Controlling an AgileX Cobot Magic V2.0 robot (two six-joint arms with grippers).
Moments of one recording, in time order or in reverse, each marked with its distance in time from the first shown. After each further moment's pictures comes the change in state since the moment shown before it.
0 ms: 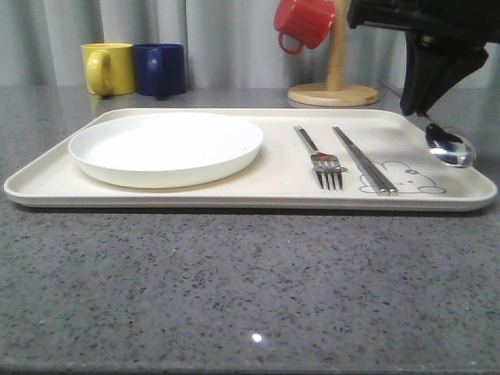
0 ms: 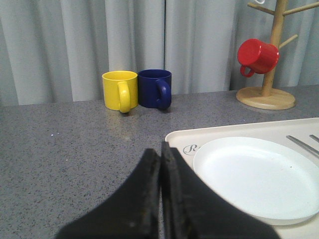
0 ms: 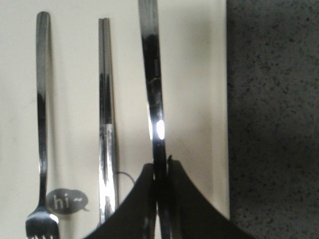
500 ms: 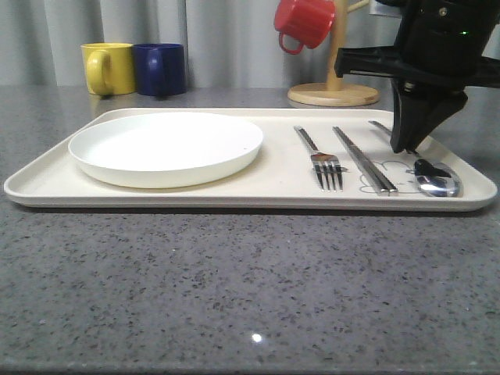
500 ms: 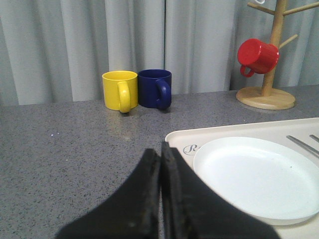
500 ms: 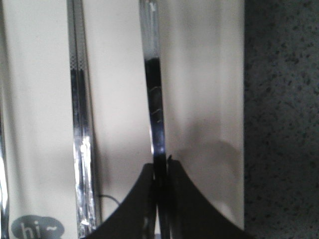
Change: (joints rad) left arm 0.000 0.000 0.000 0.000 0.000 0.000; right arm 0.000 0.082 0.000 -0.001 -0.012 0.005
